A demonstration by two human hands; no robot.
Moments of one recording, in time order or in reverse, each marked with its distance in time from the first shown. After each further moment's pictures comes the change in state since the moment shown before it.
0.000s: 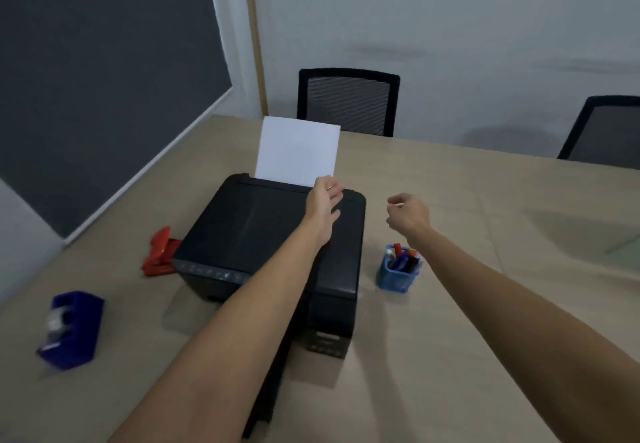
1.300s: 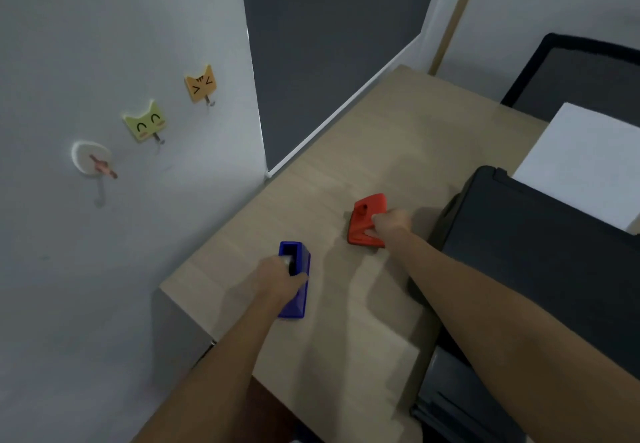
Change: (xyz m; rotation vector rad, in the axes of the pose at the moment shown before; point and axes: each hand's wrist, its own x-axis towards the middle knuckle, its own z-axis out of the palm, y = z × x) left_hand -0.057 -0.008 -0.552 1.011 0.587 -0.282; right_hand -0.137 -0.169 0.508 -0.067 -0.440 0.217
